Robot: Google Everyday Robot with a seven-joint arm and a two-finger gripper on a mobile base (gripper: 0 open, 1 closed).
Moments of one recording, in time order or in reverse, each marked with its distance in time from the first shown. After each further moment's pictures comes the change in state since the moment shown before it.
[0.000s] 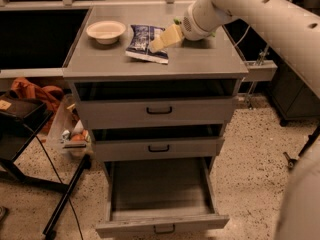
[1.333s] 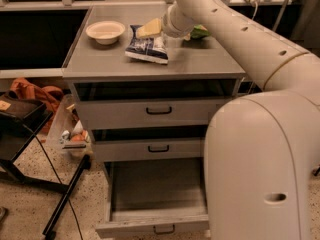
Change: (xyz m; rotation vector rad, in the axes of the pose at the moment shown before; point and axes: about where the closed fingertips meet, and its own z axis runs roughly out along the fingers) arm -0.050 -0.025 0.100 0.068 -0.056 0.345
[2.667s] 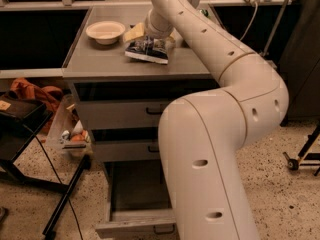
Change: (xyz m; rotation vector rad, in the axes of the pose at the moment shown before) arm -0.005 0.027 0.066 0.034 0.096 -0.013
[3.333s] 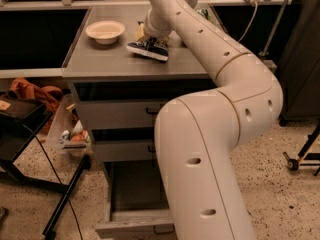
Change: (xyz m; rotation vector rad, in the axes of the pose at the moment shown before) arm -0.006 -0.003 0.006 0.027 -0.009 0.009
